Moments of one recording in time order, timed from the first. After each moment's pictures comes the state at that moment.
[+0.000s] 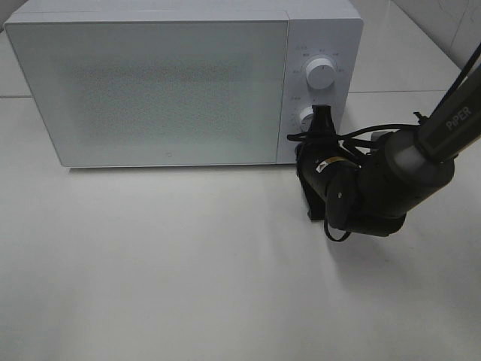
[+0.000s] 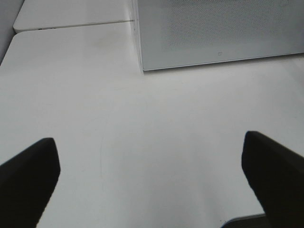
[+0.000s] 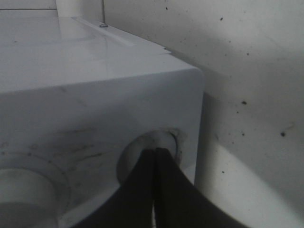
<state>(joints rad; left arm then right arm) 0.09 0.00 -0.50 -0.23 1.04 0.23 0.54 2.16 -0.85 0.60 -0.94 1.36</state>
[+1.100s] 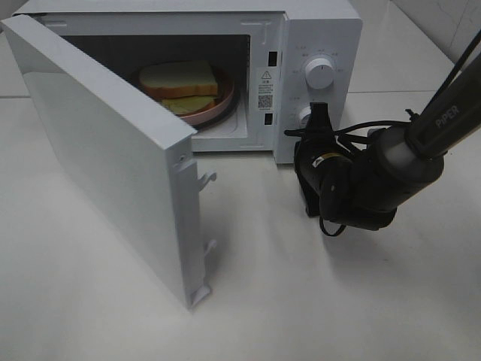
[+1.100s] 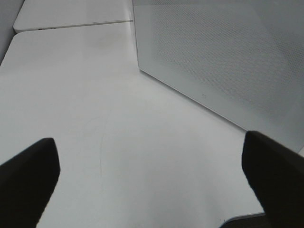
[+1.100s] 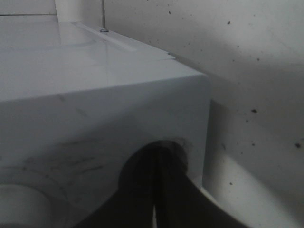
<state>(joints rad) 0.09 0.00 -0.50 -0.23 1.04 0.23 0.53 2.20 -0.91 0.63 -0.92 1.32</state>
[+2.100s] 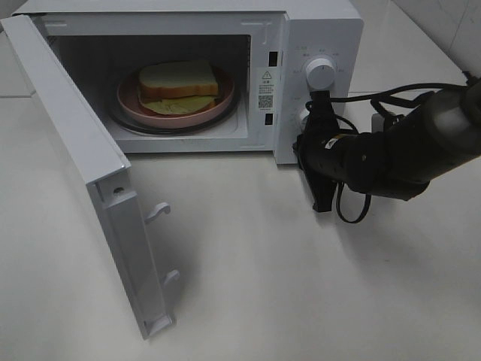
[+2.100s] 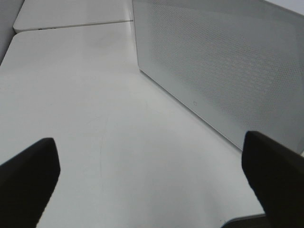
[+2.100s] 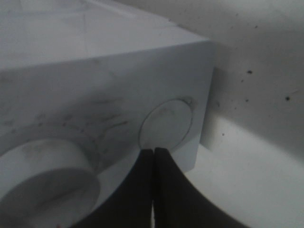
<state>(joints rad) 0.09 0.00 -0.50 -0.23 1.04 0.23 0.49 2.03 -0.86 0.49 -0.62 1.34</state>
